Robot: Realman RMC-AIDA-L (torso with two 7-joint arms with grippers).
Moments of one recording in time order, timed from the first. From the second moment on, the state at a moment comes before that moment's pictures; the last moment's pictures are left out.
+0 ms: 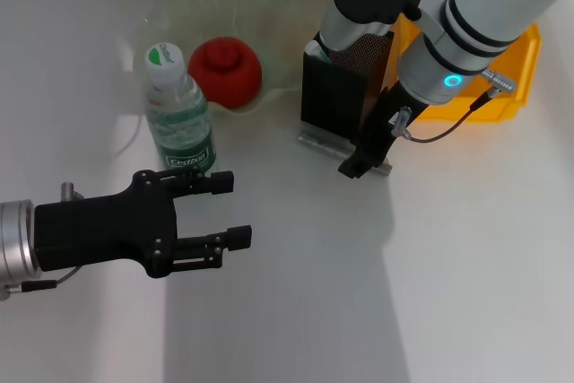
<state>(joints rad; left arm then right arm) -0.37 -2.06 0.87 0.59 1.81 1.73 -1.18 1.10 2.09 -1.31 -0.56 -2.57 -1.23 2.21</state>
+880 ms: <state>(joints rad) -0.38 -2.06 0.87 0.60 1.81 1.72 -1.18 1.10 2.09 -1.33 -0.52 -2.57 -1.18 2.22</state>
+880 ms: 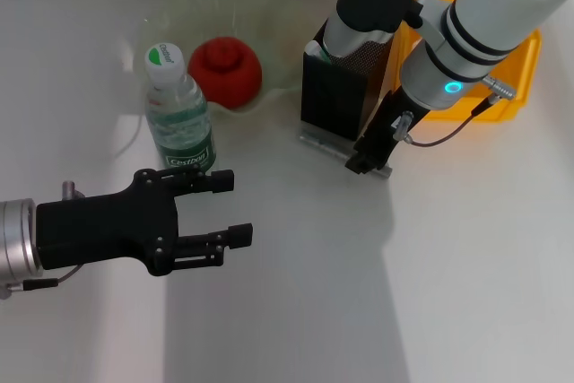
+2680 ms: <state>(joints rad) -0.41 -2.06 0.86 0.59 1.81 1.70 -1.17 0.96 2.09 -1.40 -0.79 -2.55 -1.31 2.30</state>
